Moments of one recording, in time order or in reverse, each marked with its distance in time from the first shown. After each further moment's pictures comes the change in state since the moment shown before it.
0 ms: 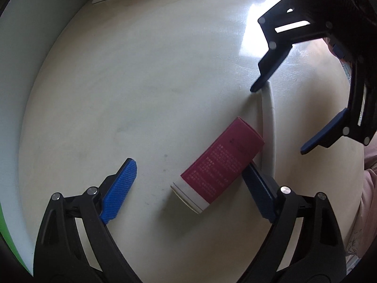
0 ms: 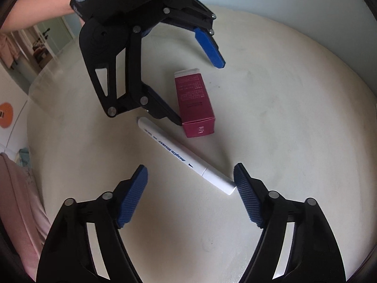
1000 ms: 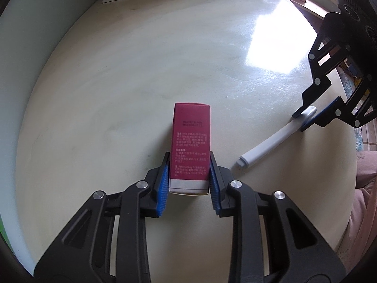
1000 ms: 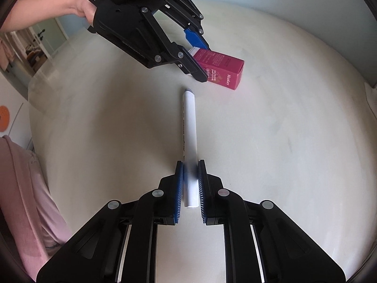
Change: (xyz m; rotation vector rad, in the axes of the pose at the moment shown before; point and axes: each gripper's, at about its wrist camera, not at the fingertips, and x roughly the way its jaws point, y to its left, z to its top) left arm -0.016 -0.042 0.006 -0.101 -0.022 0.021; right arm -0.033 0.022 -0.039 0.087 0.016 -0.013
